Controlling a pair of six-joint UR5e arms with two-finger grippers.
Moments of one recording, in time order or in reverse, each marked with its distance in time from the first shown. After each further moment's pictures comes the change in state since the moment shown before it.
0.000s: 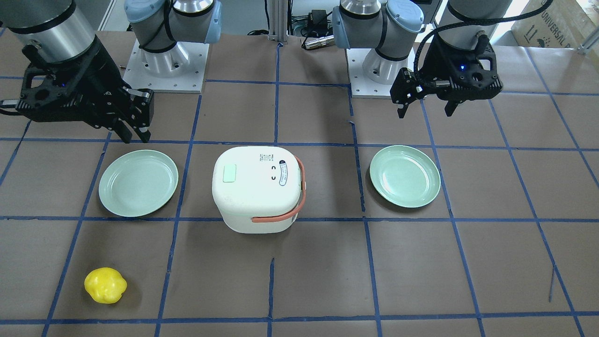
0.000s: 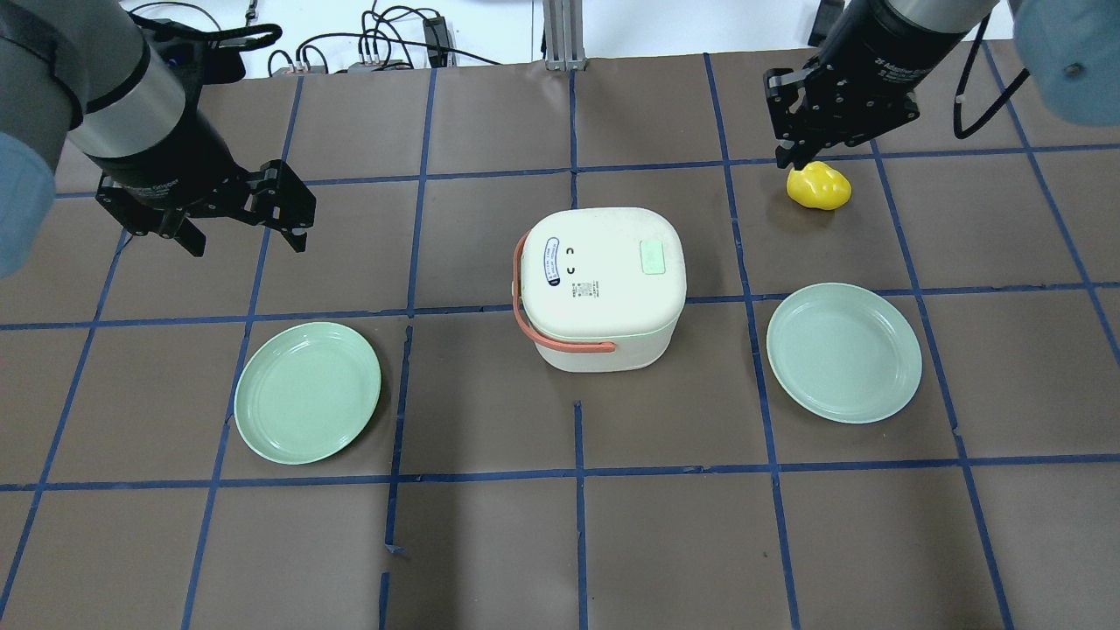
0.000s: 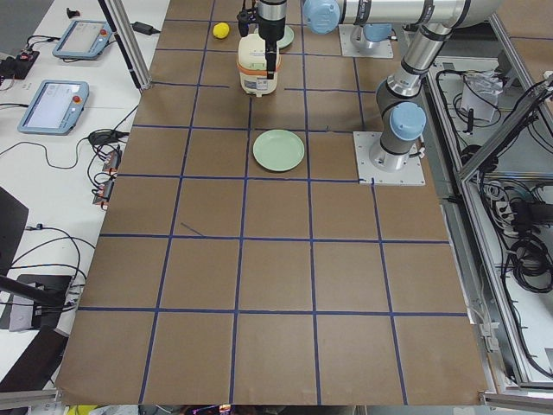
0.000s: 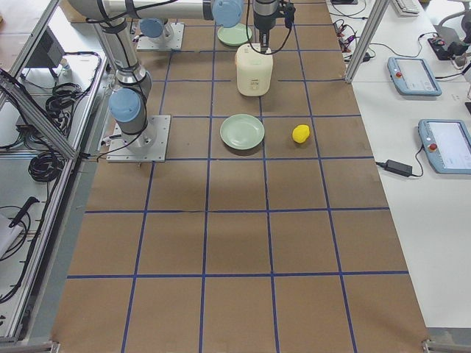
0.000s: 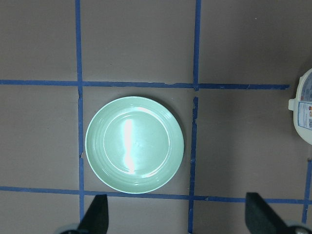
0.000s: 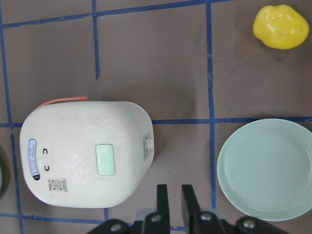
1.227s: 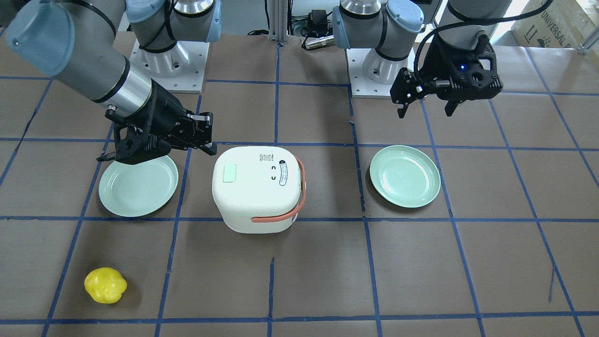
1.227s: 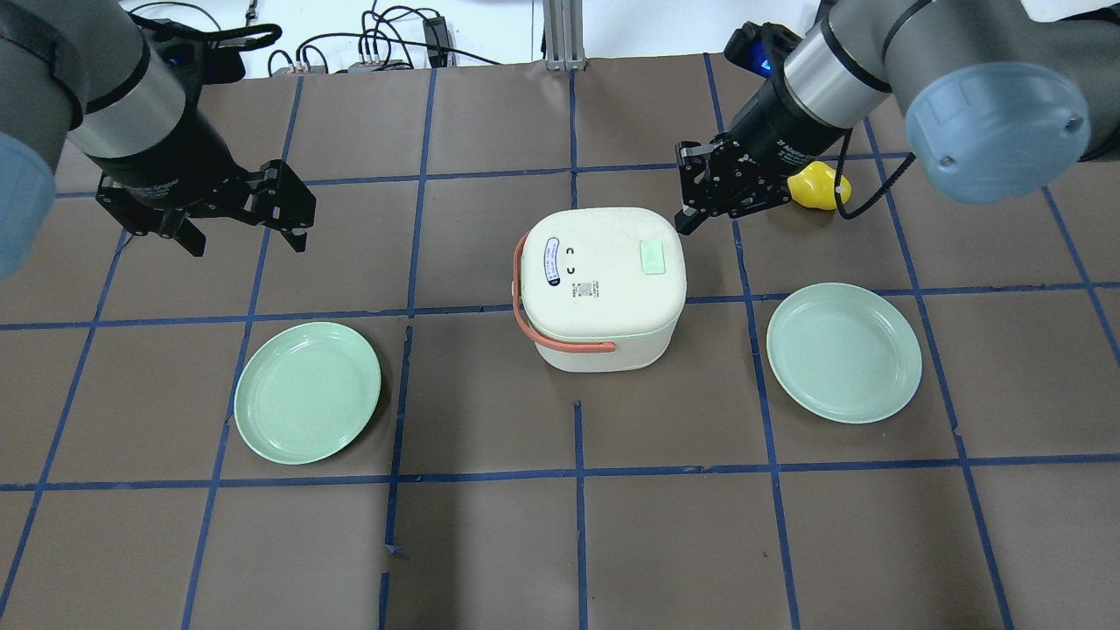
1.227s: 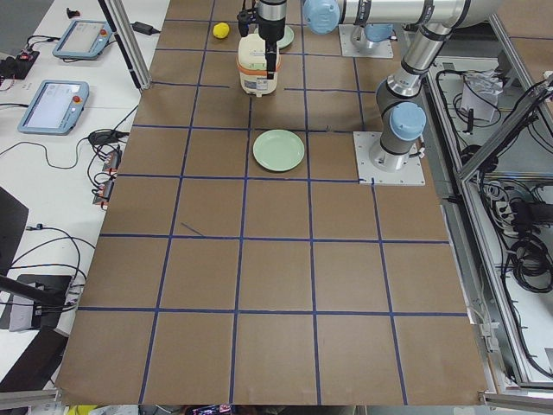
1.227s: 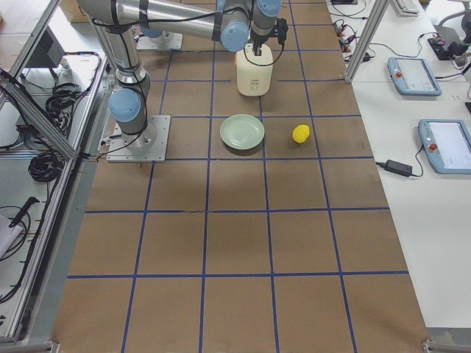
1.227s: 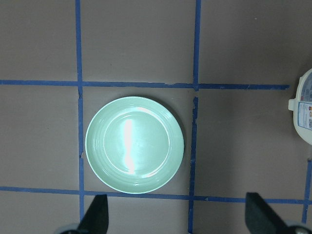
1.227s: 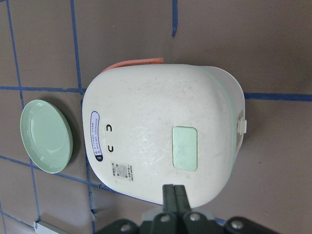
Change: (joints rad) left arm 0.000 0.000 0.000 0.001 0.000 -0.001; right arm 0.025 0.072 0.143 -0.082 0.256 -0.037
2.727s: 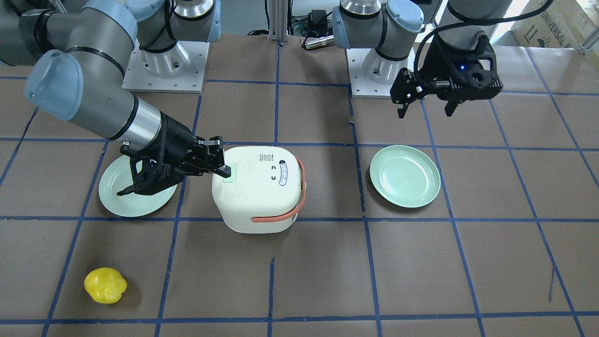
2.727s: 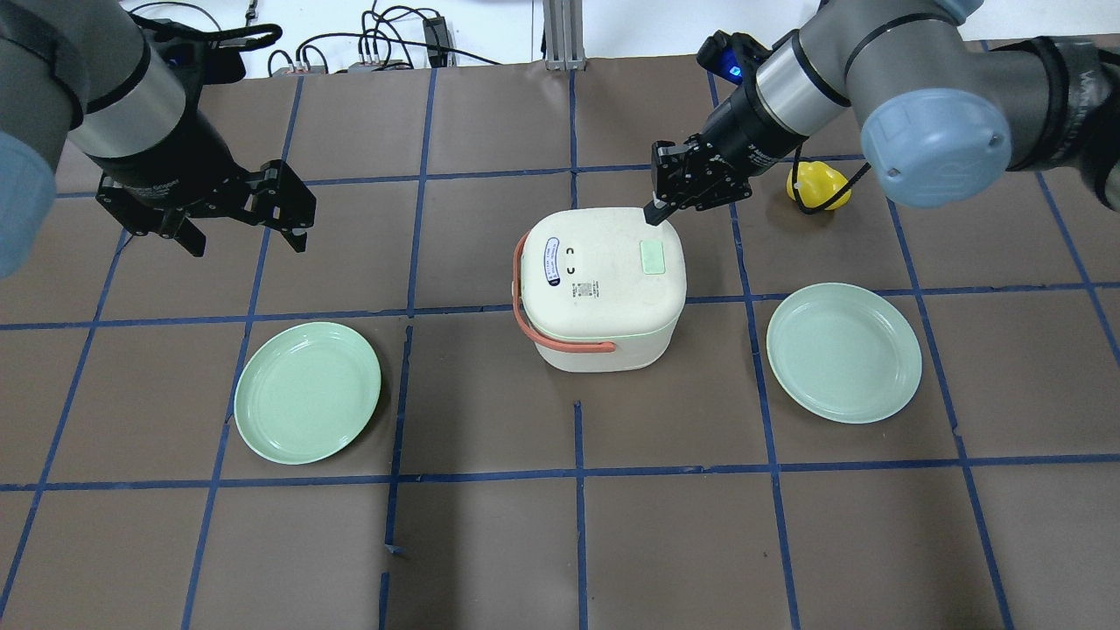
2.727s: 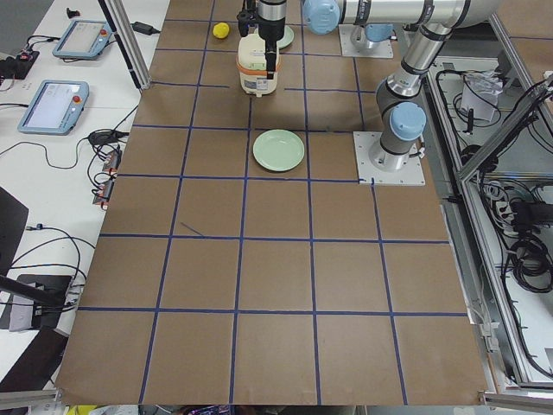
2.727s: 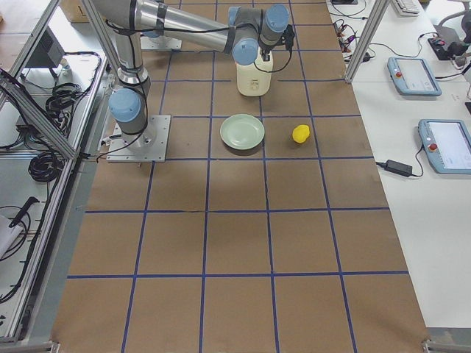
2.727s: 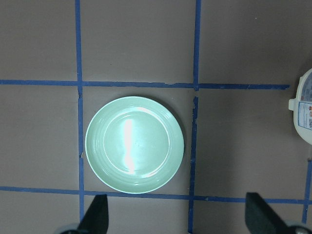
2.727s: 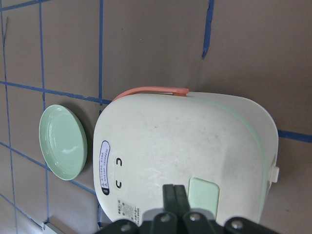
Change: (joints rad) left arm 0.000 -0.001 0.000 -0.001 0.000 0.001; right arm 0.000 0.089 0.019 -0.104 0.098 -0.091
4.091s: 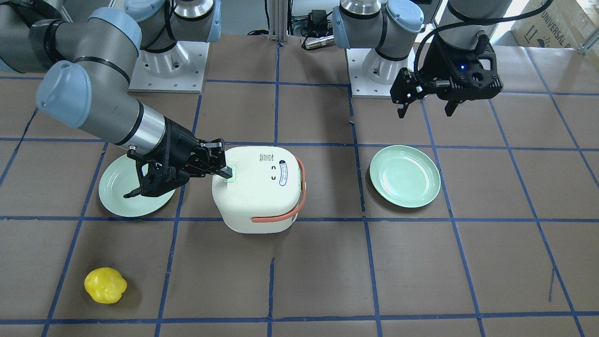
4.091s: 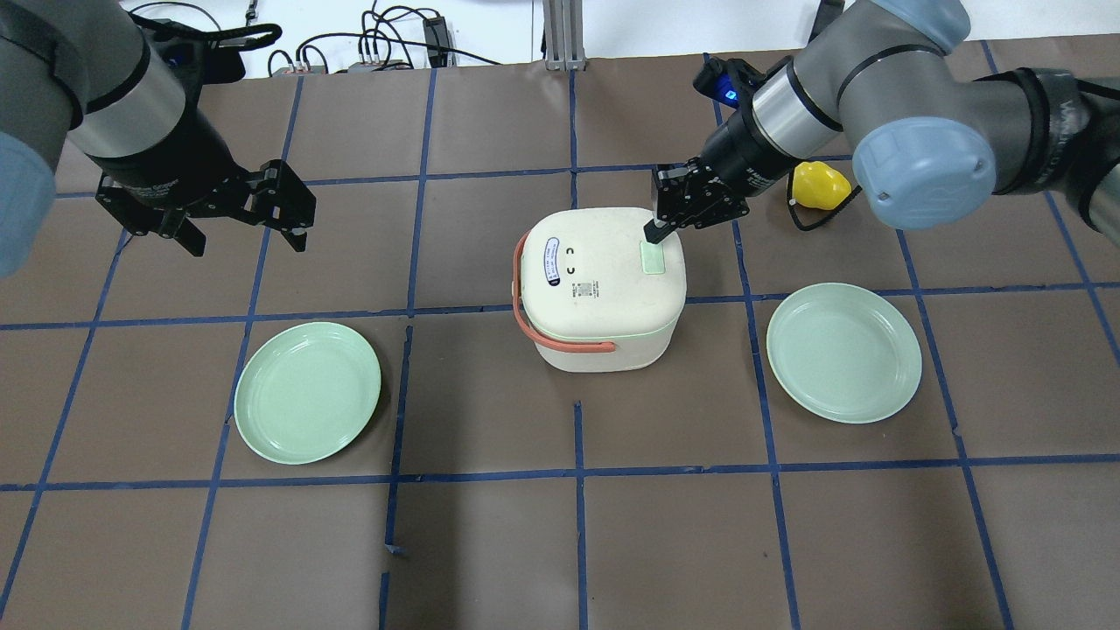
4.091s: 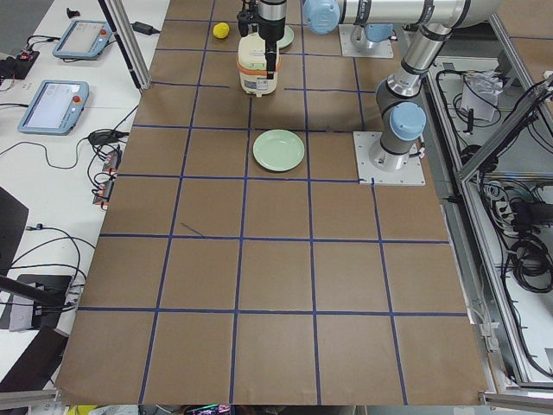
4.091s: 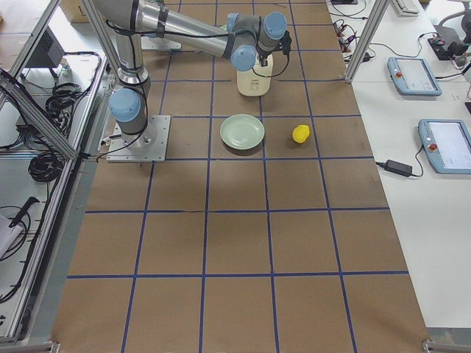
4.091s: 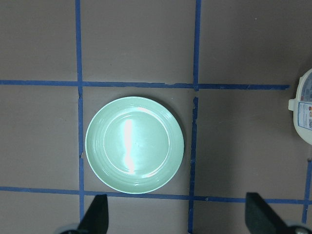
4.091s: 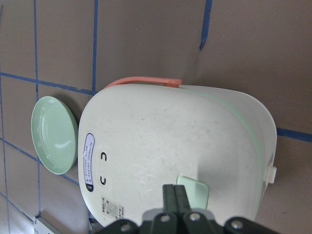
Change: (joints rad) left arm 0.000 0.000 0.000 0.000 0.000 0.000; right arm -0.004 0.004 0.041 -0.027 0.000 -0.042
